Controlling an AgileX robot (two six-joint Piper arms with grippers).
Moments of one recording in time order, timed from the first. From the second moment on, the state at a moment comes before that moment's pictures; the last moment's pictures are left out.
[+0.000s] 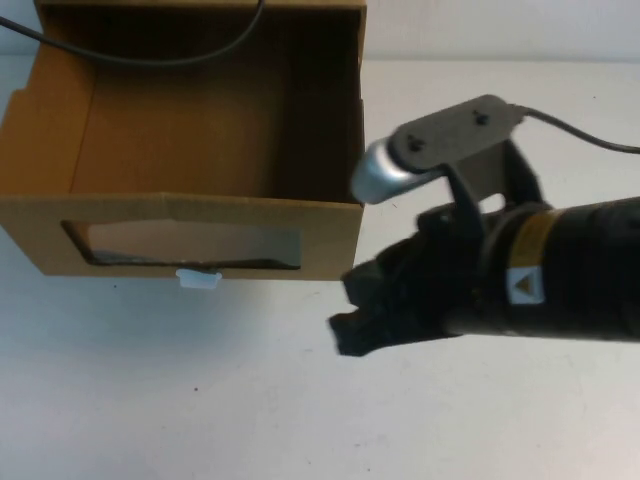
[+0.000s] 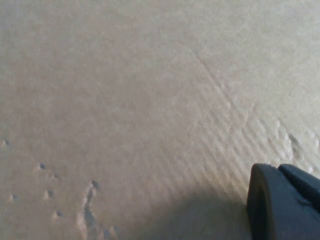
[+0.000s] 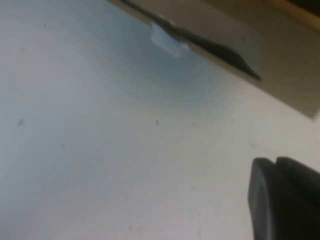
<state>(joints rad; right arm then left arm) 0.89 1.25 -1.13 -0.06 0.68 0.27 -0.16 1.92 -2.13 -0.40 1.05 0.38</state>
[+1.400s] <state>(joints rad) 0.85 1.74 -1.51 -0.33 0.19 0.52 -0.16 1.92 -2.13 -0.40 1.05 0.37</state>
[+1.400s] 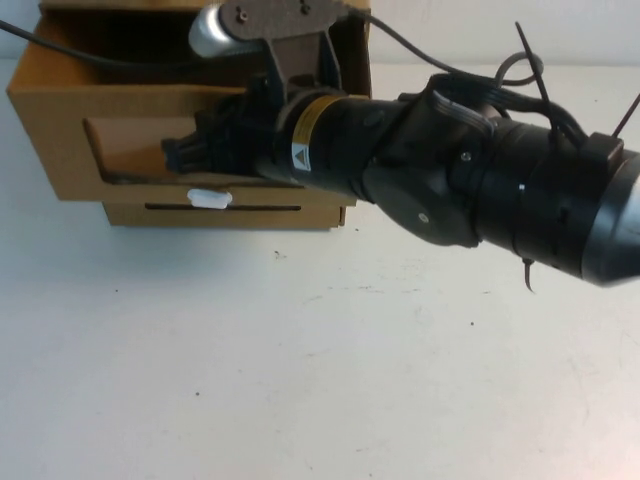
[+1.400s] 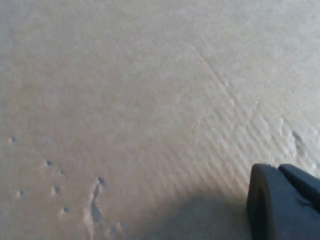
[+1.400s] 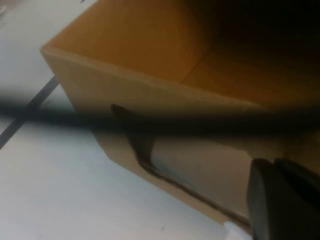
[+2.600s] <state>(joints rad) 0.74 2.04 -1.94 -0.36 0.23 0.53 -0.16 1.92 -2.13 -0.41 1.05 0.37</state>
